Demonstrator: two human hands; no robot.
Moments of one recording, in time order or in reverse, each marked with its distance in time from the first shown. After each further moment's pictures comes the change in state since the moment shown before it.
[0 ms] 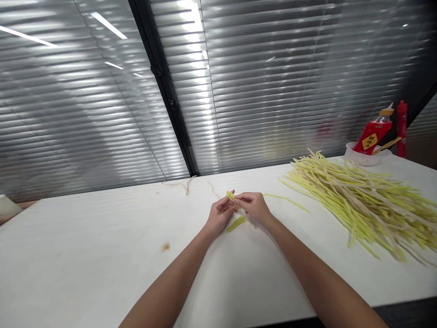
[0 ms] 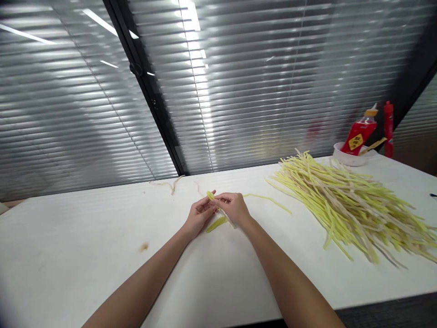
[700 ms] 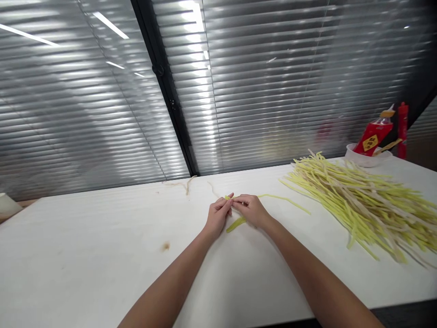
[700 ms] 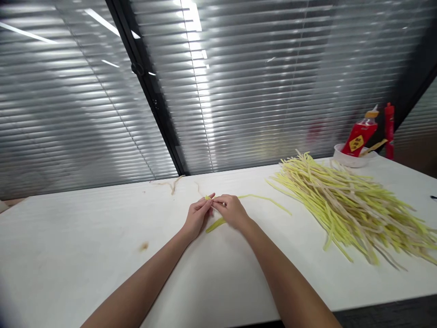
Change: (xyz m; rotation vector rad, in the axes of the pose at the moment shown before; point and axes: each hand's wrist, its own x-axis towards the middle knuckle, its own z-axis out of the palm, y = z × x) left_hand -0.001 0.002 -0.001 0.143 0.108 0.075; right_hand -0.001 -0.004 0.001 -0.187 -0.115 -0.103
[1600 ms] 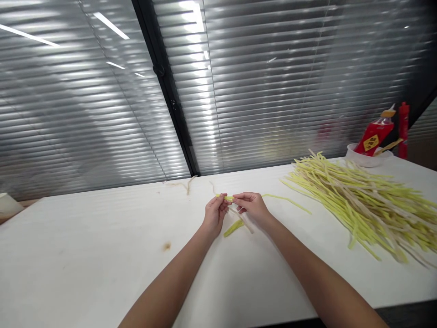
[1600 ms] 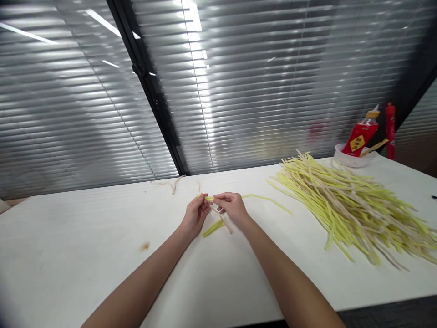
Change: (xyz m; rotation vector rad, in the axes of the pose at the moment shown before) left_hand 0.008 -0.003 -0.003 -0.528 0.243 -0.249; right_hand 0.005 0.008 0.009 0.530 0.146 0.375
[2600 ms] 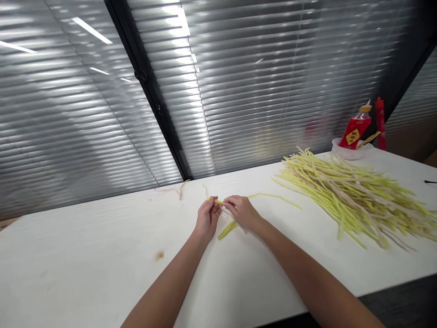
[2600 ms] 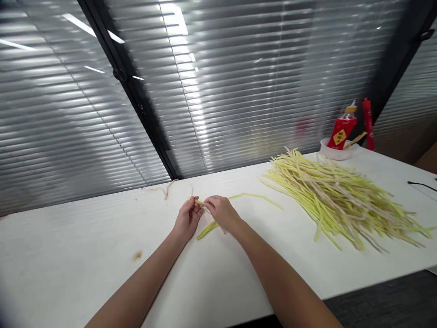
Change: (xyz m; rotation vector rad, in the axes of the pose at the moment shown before) left_hand 0.003 0.002 0.000 -0.047 -0.005 -0.009; right_hand -0.003 0.001 0.002 -0.728 -0.060 -0.575
